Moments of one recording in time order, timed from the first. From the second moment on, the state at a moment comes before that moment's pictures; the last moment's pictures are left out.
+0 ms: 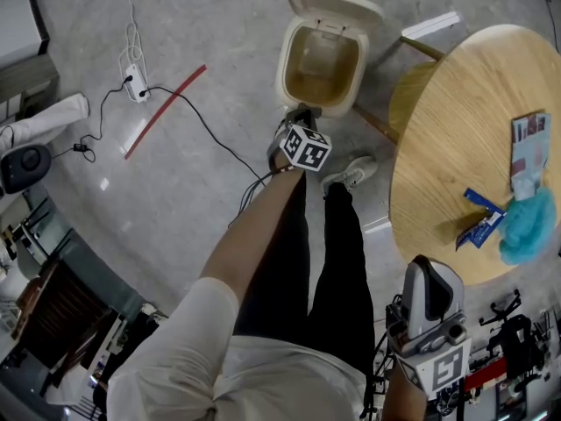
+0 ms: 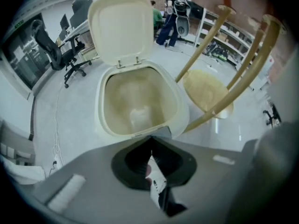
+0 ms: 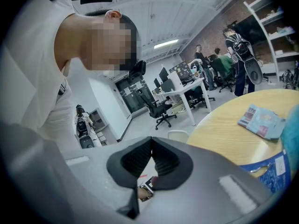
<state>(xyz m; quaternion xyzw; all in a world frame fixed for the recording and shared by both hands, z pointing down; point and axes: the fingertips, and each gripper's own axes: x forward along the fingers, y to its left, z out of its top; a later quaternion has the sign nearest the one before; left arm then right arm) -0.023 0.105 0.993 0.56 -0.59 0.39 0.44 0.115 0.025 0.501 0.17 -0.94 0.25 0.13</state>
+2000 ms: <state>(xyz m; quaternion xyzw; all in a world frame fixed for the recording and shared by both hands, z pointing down) -0.053 0.064 0.686 0.64 -0.65 0.21 0.34 0.123 0.006 0.378 0.19 -0.96 0.18 0.12</state>
